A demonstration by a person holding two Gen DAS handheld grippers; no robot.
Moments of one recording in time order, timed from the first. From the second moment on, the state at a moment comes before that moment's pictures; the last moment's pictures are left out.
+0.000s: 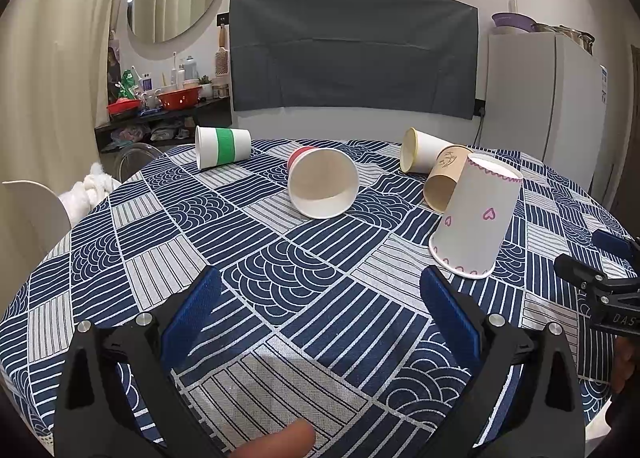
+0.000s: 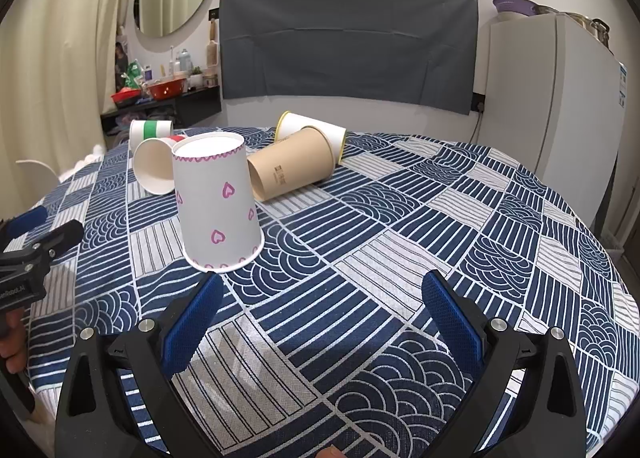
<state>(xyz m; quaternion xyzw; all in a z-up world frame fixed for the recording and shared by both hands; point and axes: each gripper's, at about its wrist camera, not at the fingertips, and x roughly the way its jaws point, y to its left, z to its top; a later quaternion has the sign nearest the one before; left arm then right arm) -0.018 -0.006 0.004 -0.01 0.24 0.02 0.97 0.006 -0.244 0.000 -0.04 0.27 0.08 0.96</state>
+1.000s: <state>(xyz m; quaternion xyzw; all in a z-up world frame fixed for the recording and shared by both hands) -0.017 -0.006 0.004 -0.01 0.24 0.02 0.97 0.008 -0.241 -0.001 -0.04 0.28 0.08 0.96</state>
